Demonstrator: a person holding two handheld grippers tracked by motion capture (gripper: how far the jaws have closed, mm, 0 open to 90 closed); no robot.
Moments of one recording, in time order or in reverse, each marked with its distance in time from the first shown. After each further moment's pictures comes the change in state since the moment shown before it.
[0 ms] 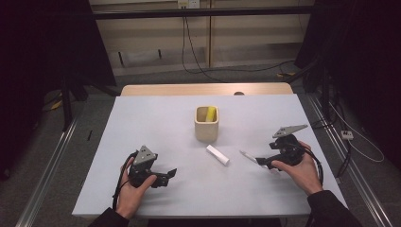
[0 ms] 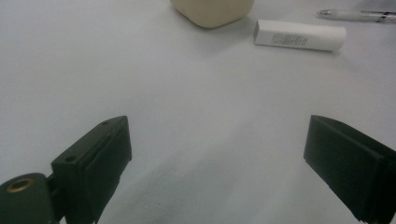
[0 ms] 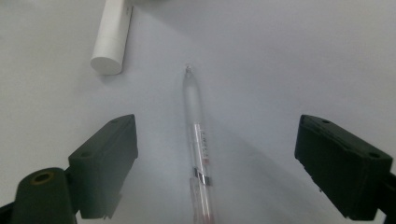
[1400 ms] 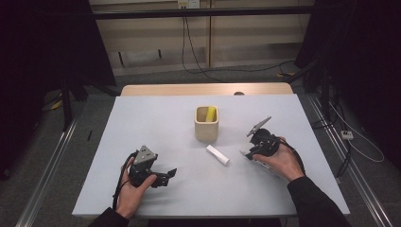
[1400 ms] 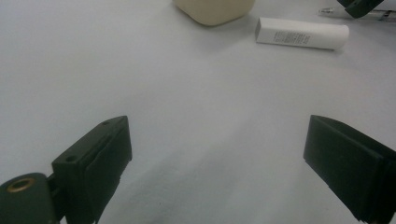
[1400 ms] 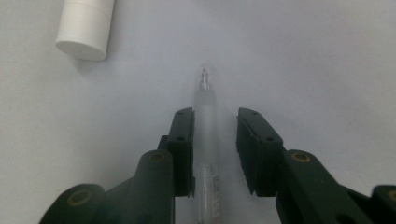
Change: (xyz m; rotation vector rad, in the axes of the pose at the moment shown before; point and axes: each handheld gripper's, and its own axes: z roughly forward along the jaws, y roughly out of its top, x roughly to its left) left arm 0.001 0.000 0.002 -0.001 -0.001 -0.006; right arm 0.013 0.041 0.051 0.286 -0.007 -0.130
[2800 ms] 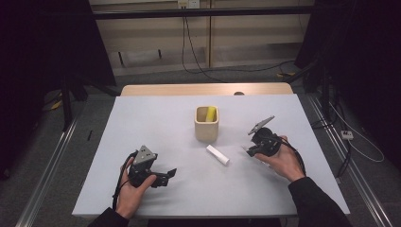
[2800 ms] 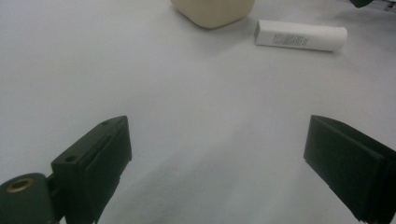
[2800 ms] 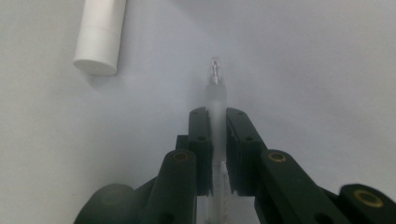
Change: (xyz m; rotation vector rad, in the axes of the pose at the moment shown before) left arm -0.001 0.000 -0.002 -0.007 -0.002 0.004; right arm 0.006 0.001 -0.014 -0.064 -0.037 0.019
